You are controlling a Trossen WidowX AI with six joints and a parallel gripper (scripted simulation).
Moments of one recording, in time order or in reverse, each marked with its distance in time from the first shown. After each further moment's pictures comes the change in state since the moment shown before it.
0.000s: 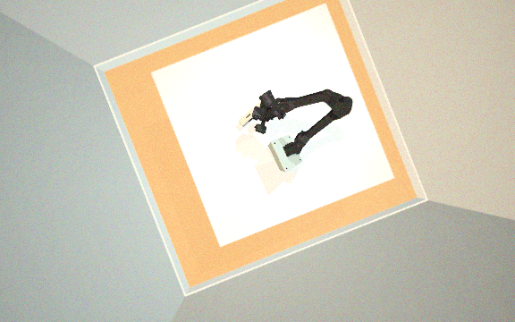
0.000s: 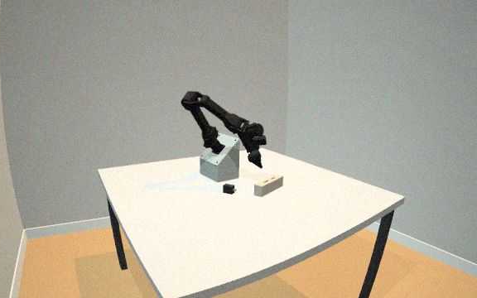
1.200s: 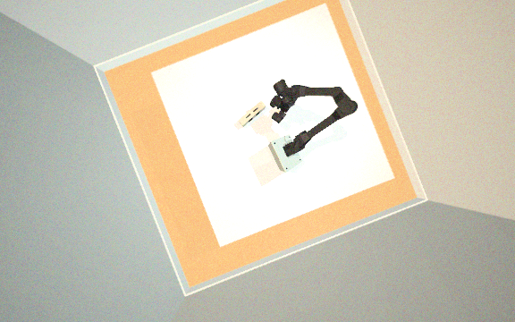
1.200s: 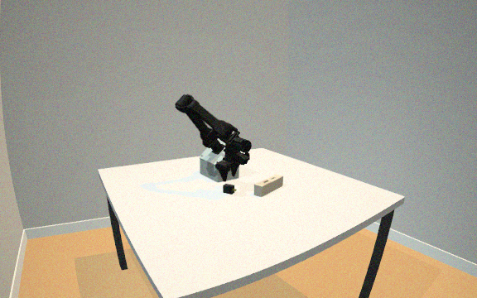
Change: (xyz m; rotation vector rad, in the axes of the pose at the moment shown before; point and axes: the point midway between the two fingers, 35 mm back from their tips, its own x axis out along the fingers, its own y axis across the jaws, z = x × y) arm -0.043 -0.097 -0.137 0.408 0.551 -0.224
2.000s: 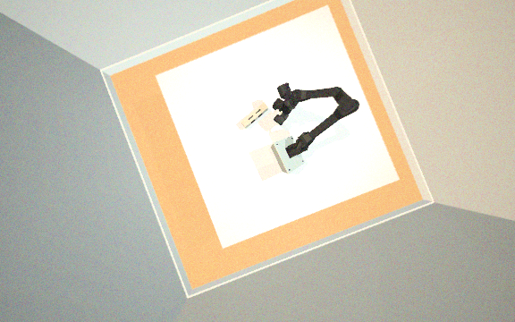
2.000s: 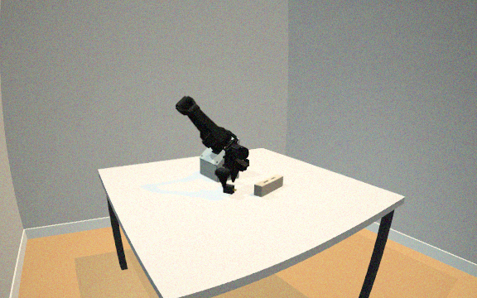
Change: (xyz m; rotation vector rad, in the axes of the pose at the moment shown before) arm 0.030 -0.005 0.002 0.015 0.000 -0.005
